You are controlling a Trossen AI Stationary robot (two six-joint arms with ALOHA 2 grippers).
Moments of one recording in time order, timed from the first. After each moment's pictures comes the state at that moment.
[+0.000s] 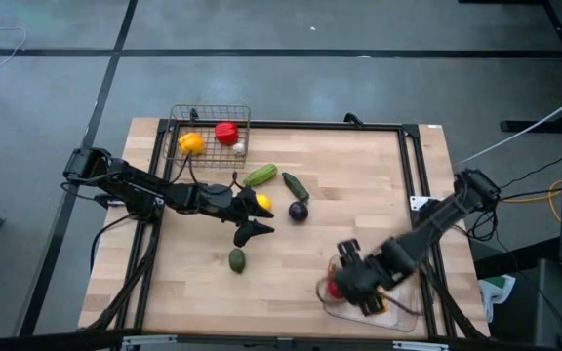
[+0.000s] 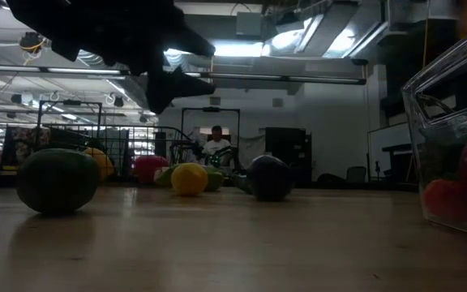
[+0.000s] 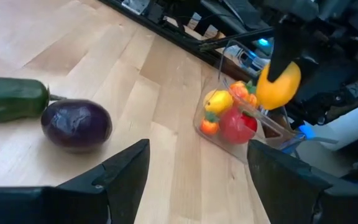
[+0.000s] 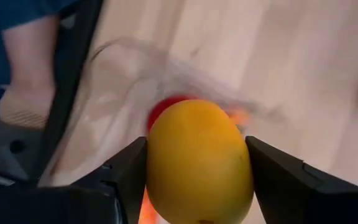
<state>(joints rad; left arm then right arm) -0.10 1.41 0.58 0.49 0.02 -0.55 0.65 1.67 1.46 -1.04 0.04 0.33</state>
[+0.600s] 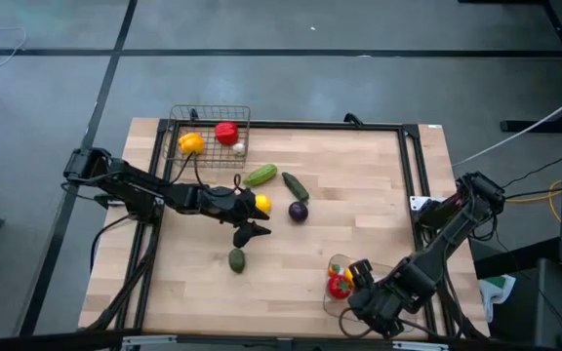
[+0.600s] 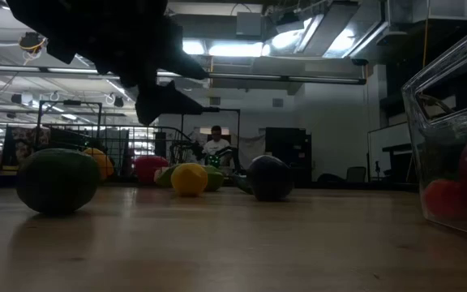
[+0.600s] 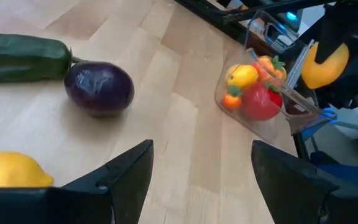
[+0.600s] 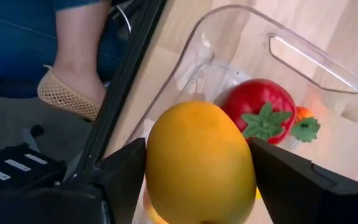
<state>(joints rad) -0.10 1.41 0.58 0.37 0.02 -0.58 0.82 1.67 1.42 -0.97 0.04 0.42</state>
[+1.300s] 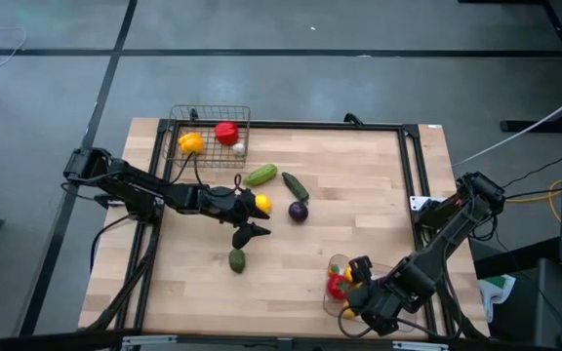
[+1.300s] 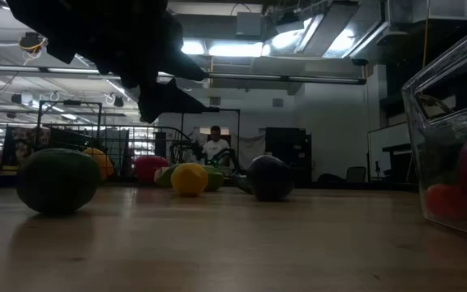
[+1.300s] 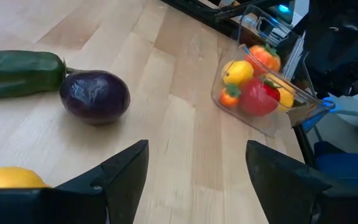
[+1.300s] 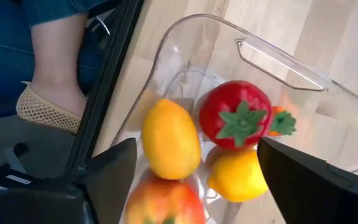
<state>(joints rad) -0.10 1.41 0.58 0.37 0.02 -0.49 0.82 1.67 1.42 -0.98 0.11 0.47</state>
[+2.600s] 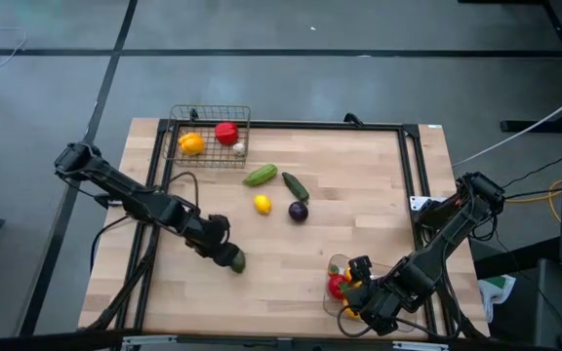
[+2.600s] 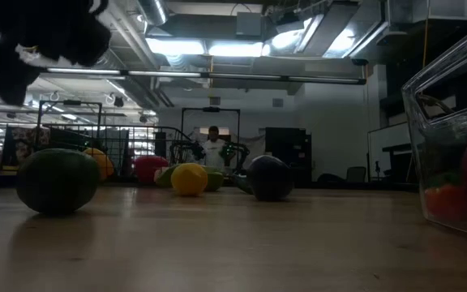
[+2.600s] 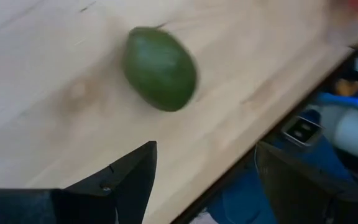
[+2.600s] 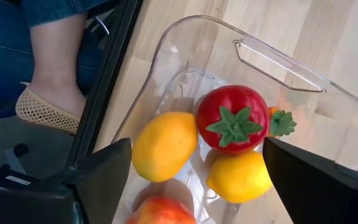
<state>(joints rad) -0.41 1.28 0.79 -0.49 0.12 -1.55 0.82 1.67 1.42 -0.98 0.11 0.47</state>
